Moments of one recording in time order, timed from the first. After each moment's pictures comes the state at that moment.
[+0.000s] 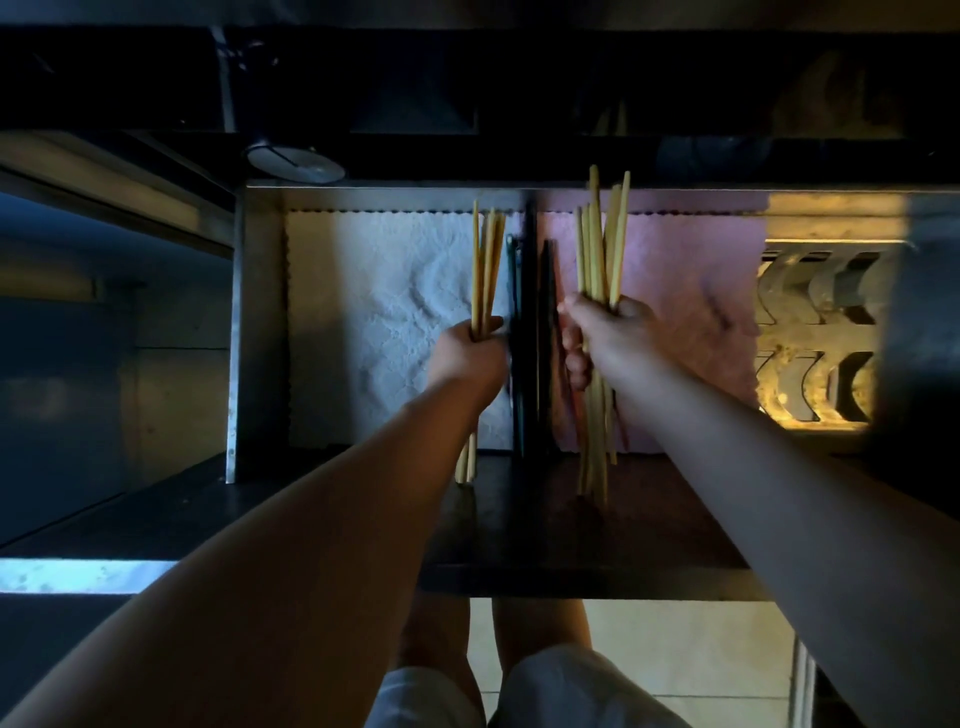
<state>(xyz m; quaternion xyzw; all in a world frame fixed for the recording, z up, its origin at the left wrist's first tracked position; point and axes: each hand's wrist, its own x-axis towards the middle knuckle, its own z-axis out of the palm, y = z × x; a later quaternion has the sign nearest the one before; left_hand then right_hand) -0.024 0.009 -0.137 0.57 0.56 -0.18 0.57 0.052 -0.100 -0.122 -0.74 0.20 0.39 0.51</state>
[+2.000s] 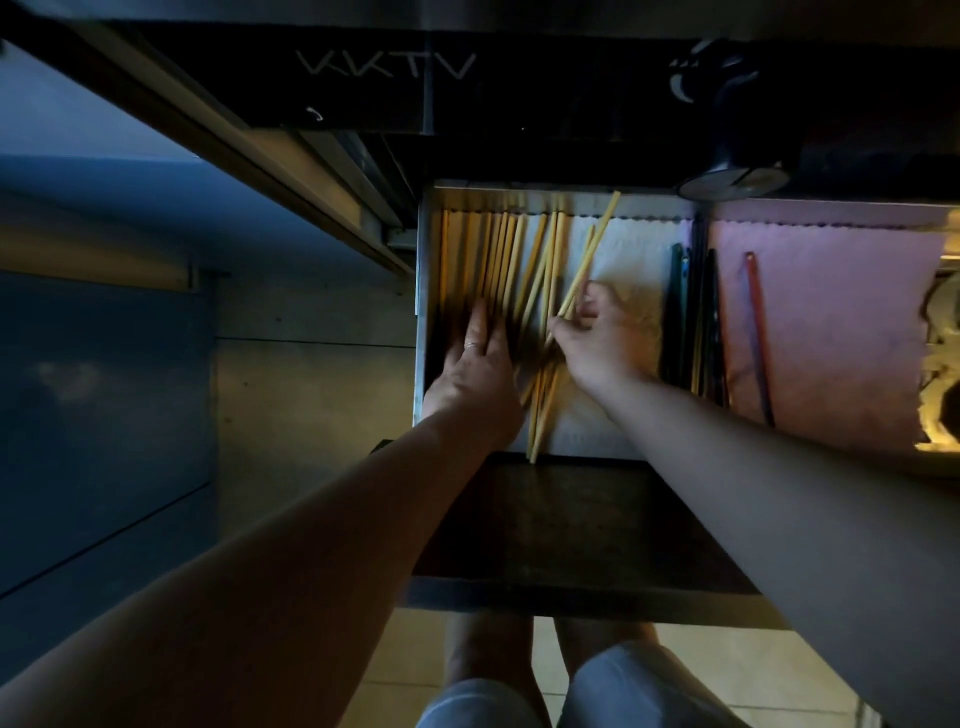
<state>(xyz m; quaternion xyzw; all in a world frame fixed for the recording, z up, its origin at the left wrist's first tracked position) -0.115 0.151 -0.136 0.82 0.28 -0.41 0.29 -0.028 0.052 -0.166 -0.88 0.04 0.35 0.32</state>
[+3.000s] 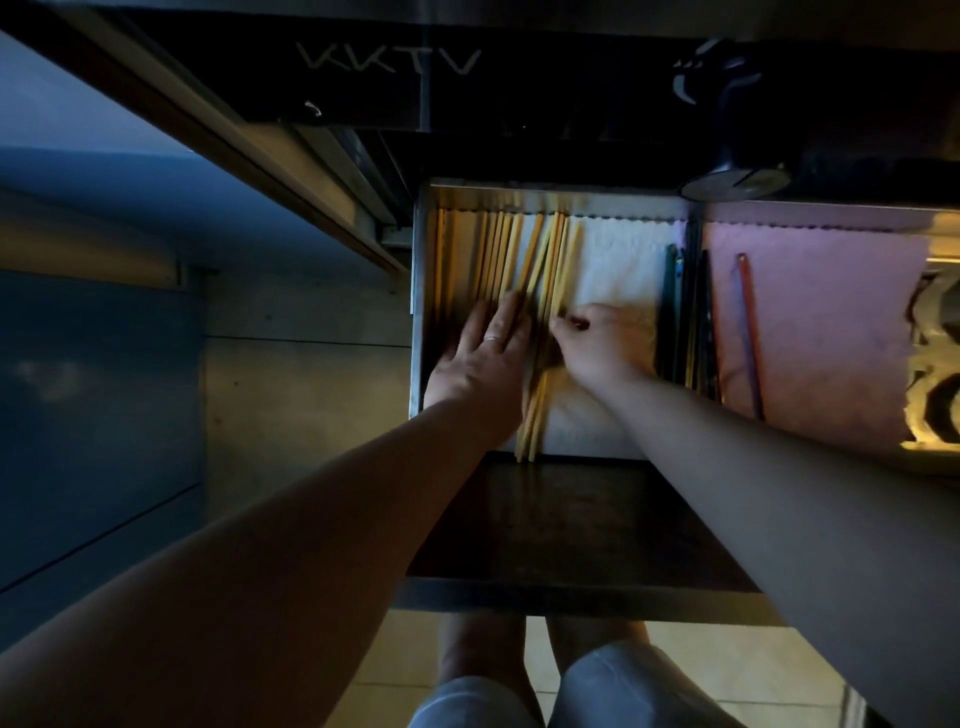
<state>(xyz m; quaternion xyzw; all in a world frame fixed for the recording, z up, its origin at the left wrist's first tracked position) -0.113 0.149 -0.144 0.89 0.17 -0.38 0.20 -0.022 0.052 -0.156 -0.90 0.03 0.39 0.22</state>
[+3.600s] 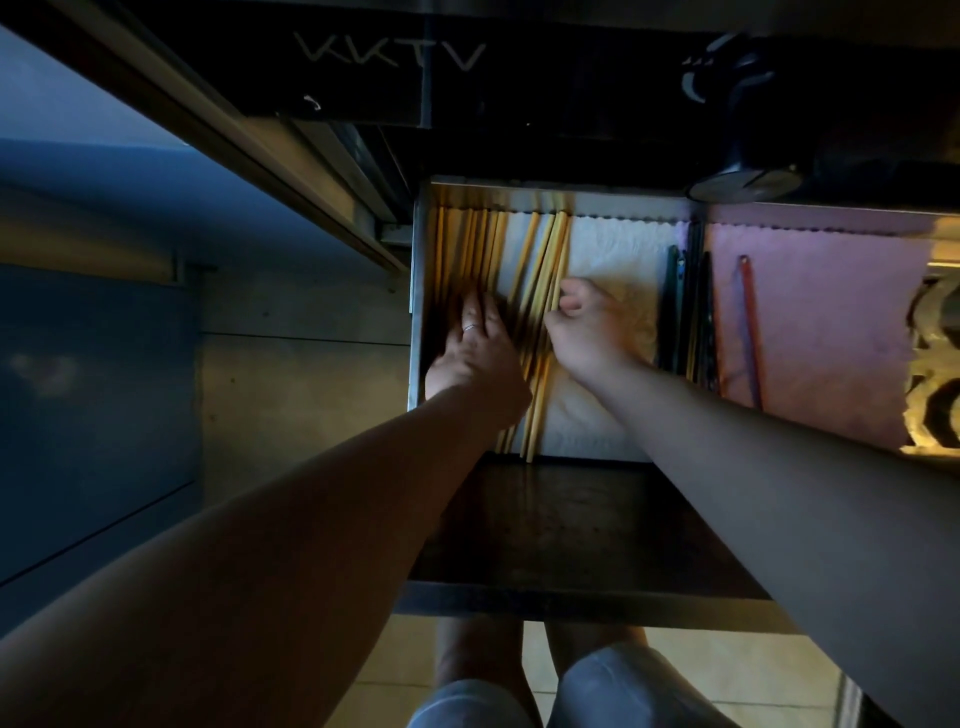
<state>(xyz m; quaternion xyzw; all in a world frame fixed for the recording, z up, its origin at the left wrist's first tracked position) -0.095 0.148 -0.139 0.82 0.31 -0.41 0.24 -0.018 0.066 -0.164 -0.88 0.02 0.38 0.29</state>
